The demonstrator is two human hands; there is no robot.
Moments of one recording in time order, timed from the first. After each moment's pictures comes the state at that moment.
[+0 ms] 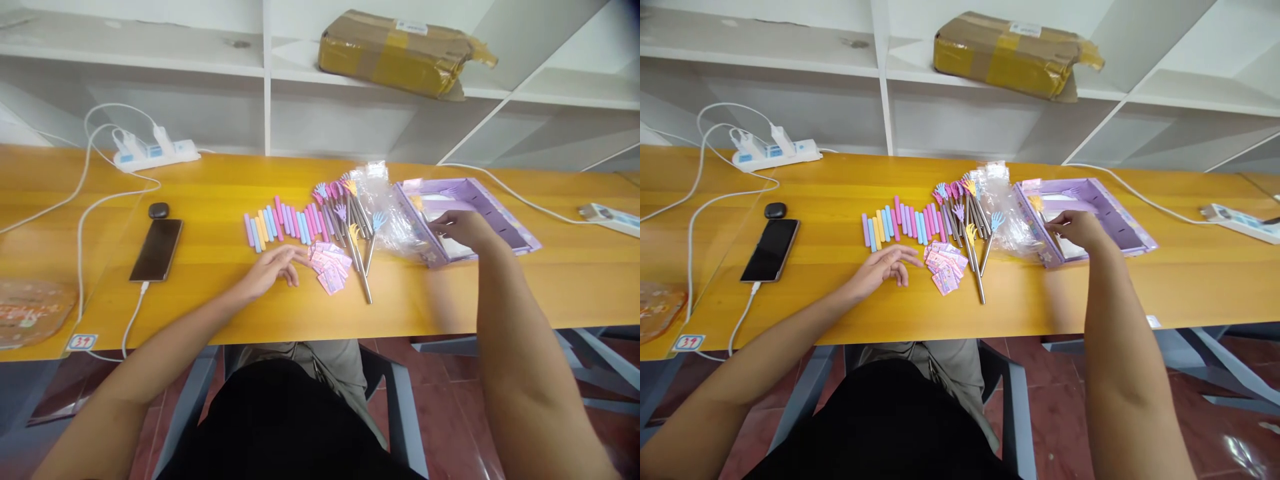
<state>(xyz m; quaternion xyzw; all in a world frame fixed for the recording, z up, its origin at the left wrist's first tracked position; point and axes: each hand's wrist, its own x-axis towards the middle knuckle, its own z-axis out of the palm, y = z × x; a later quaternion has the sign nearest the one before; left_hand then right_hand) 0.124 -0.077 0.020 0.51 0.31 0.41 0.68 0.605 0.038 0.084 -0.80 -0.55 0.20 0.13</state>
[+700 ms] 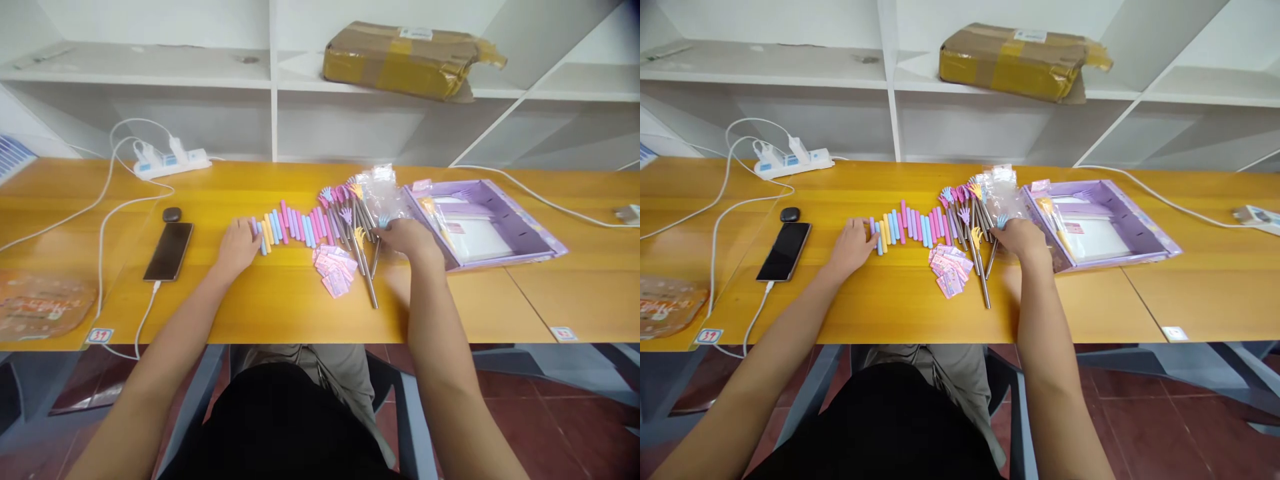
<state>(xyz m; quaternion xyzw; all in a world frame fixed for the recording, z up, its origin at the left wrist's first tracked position) 0.062 -0.024 0.025 0.65 0.73 0.18 0.10 0.479 0.049 0.041 -0.75 -0.65 0.06 -0.05</state>
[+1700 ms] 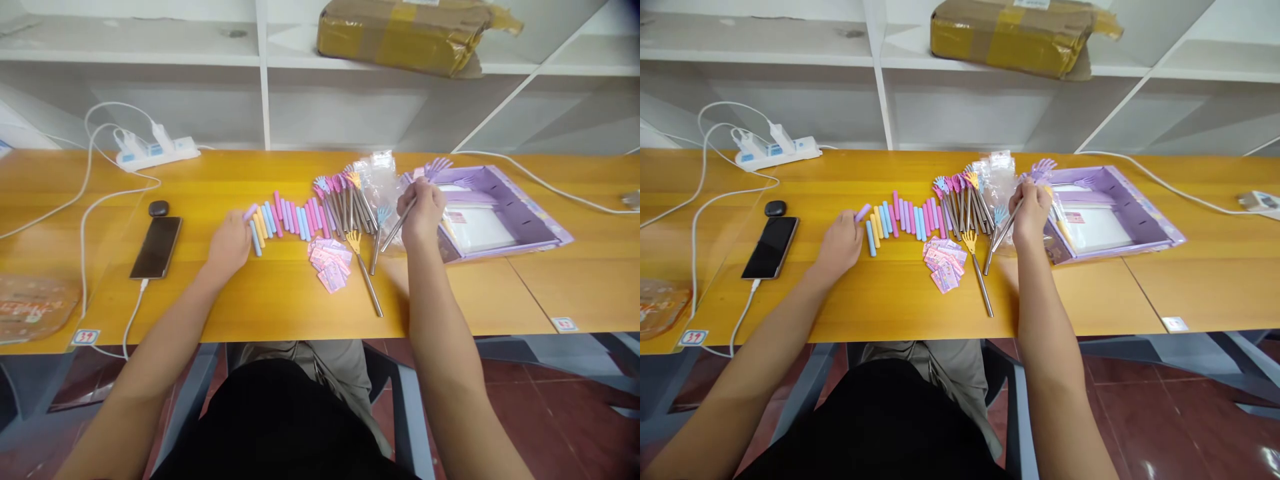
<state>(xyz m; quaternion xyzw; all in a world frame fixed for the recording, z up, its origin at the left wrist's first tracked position) 0.065 -0.031 0.026 0.67 0.70 0.22 0.08 0.482 0.073 0.022 -0.48 -0.46 0.31 0.68</state>
